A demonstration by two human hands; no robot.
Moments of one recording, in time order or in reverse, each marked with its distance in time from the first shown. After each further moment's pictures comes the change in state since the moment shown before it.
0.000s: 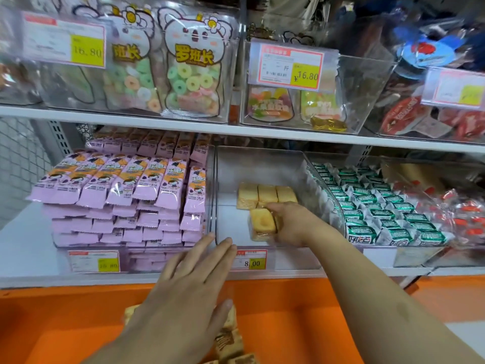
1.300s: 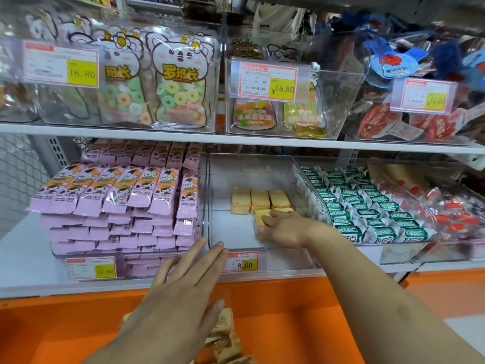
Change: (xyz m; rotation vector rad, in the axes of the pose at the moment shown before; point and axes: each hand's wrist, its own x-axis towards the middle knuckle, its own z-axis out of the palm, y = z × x) left_hand -0.005 -0.002 0.004 0.039 -0.039 -0.025; right_hand -0.007 0.007 -0.005 -0.118 -0.223 0.012
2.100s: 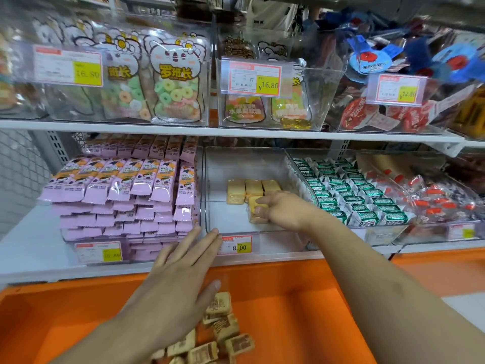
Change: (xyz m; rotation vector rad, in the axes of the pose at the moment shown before) left_hand -0.011 0.013 -0.039 -0.270 -0.187 -0.045; right_hand -0.059 -0.018 -0.024 0.242 0.229 -0.090
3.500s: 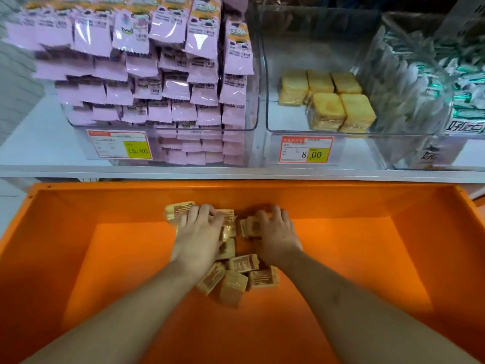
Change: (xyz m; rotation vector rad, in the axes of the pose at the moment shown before) left_hand 0.001 -0.095 0.216 0.122 -0.015 -0.273; right_hand 0.003 -0.001 0.335 -0.167 -0.107 0.076
